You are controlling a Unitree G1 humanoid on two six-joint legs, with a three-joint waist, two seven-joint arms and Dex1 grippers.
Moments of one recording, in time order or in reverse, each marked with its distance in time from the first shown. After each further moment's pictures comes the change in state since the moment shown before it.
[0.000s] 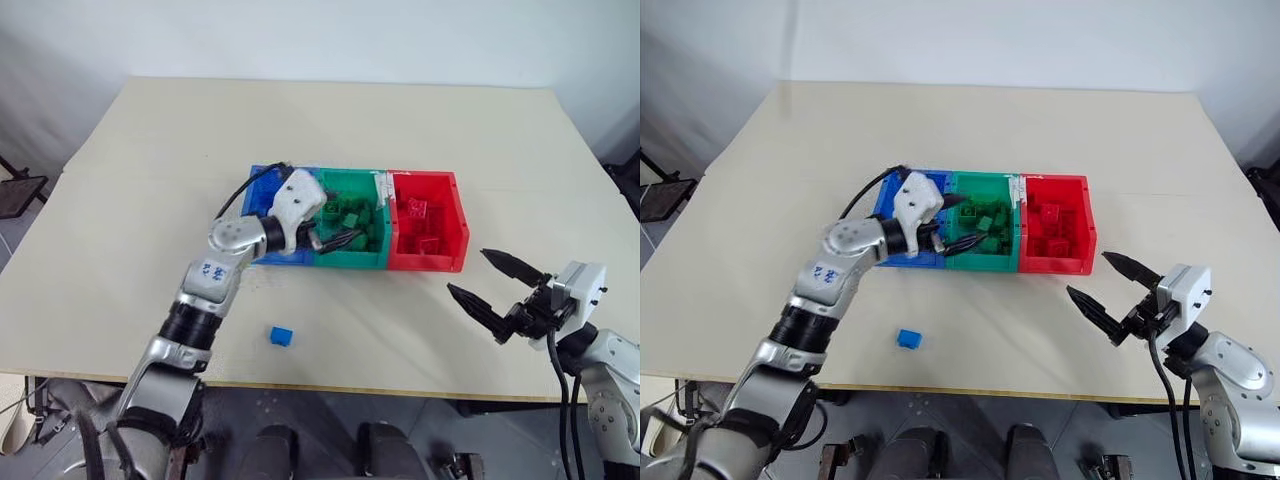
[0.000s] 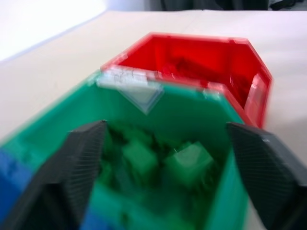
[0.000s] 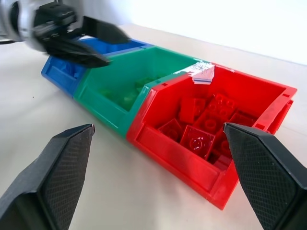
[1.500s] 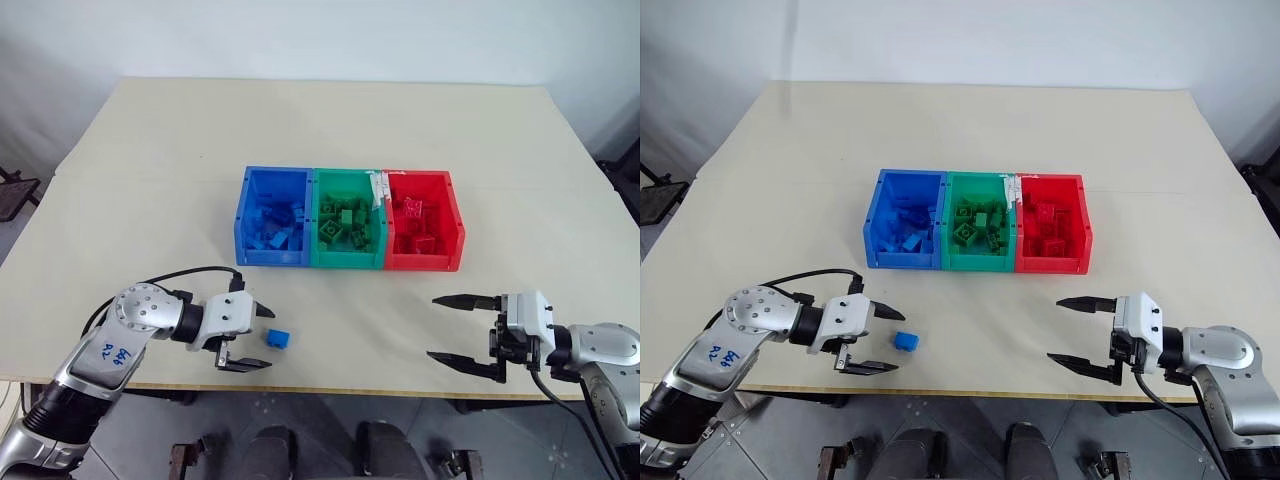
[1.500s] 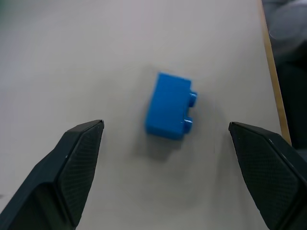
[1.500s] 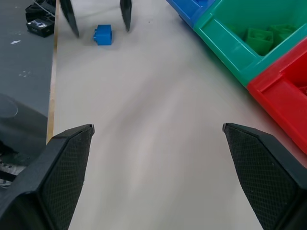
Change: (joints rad) left arm 0.398 0.464 -0.049 -0.315 0.059 -0.041 -0.417; right arm -0.049 -0.194 0.186 0.106 -0.105 -0.094 0.357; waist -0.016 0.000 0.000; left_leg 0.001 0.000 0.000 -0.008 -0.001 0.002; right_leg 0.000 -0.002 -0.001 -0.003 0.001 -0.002
